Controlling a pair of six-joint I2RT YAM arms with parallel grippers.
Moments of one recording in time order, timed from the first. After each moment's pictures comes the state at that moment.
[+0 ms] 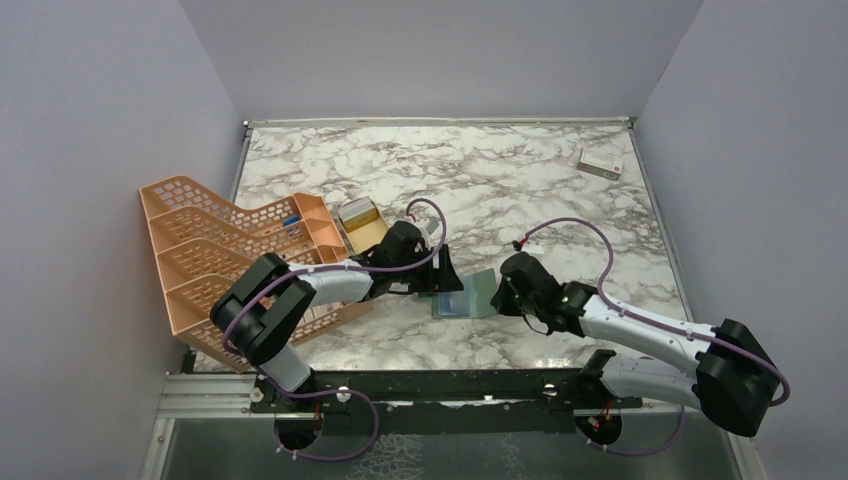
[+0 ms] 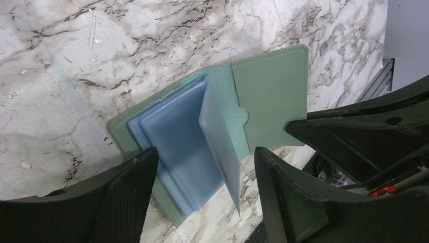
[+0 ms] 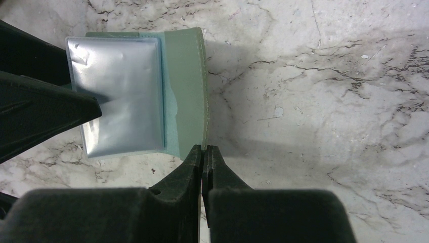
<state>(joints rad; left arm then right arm) -0.74 1.60 0.69 0.21 0.36 -0.74 0.83 1.09 0.51 -0.30 0.24 0.79</state>
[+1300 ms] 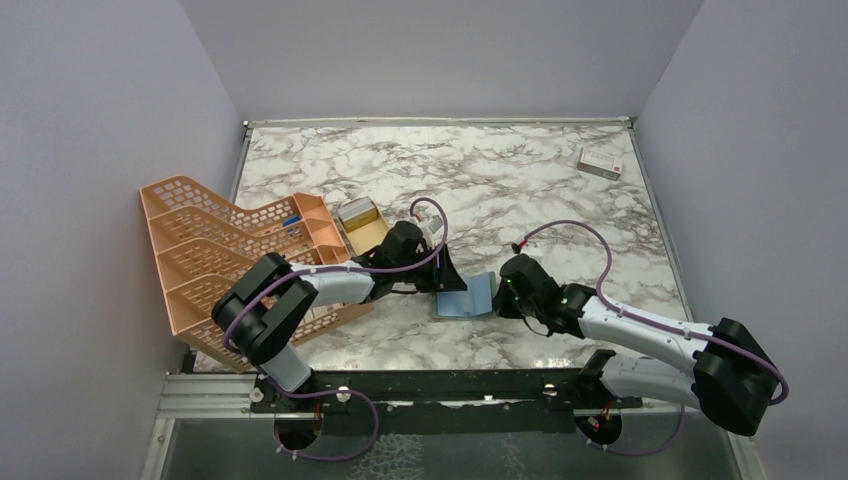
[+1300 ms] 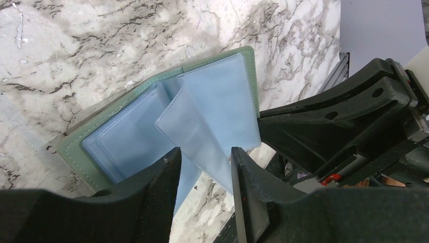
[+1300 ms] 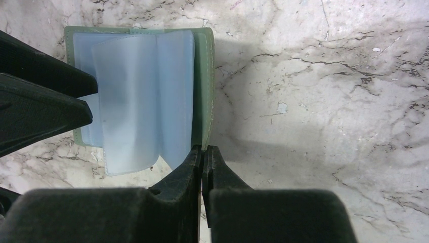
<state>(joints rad) -0.75 1.60 0.69 0.30 0.44 -0.83 0.83 1.10 0.49 -0.28 0.21 0.79</state>
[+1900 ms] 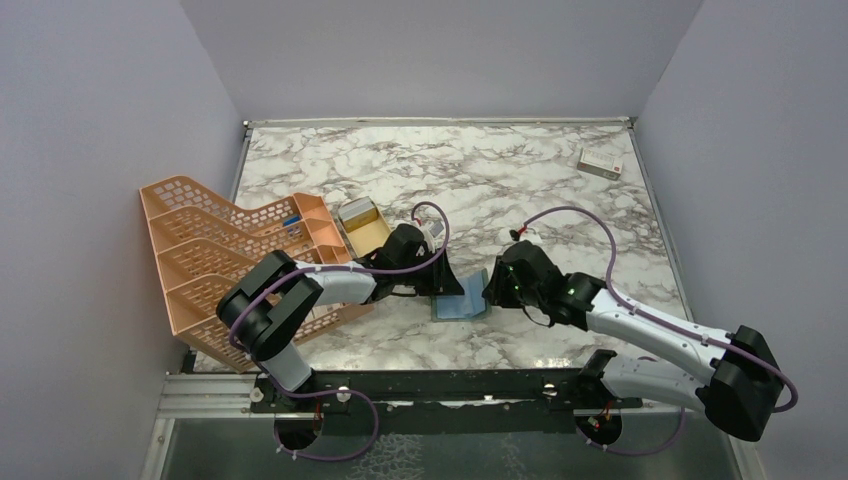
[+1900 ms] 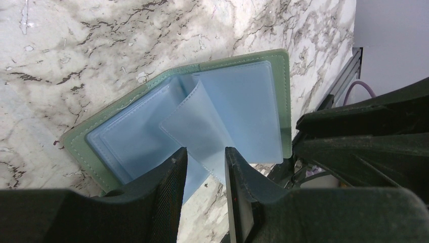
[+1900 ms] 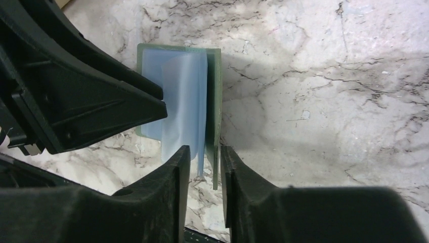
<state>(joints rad) -0.75 1.63 0.68 0.30 0.44 -0.82 0.83 1.06 0.63 -0.40 0.19 0.77</state>
